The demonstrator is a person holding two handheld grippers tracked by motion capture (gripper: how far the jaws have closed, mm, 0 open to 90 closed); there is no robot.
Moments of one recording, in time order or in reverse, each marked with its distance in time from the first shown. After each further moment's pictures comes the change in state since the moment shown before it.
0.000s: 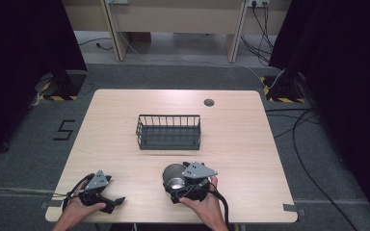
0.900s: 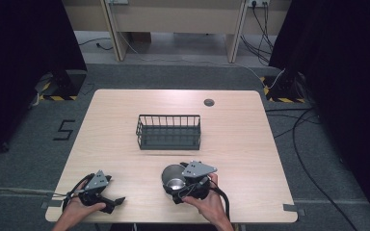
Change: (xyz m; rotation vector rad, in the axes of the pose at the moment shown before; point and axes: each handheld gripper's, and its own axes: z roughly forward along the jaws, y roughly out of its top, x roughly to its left) left arm 0.000 0.000 0.000 0.000 0.000 0.000; right arm -0.009 0.000 0.003 0.019 0.102 -0.055
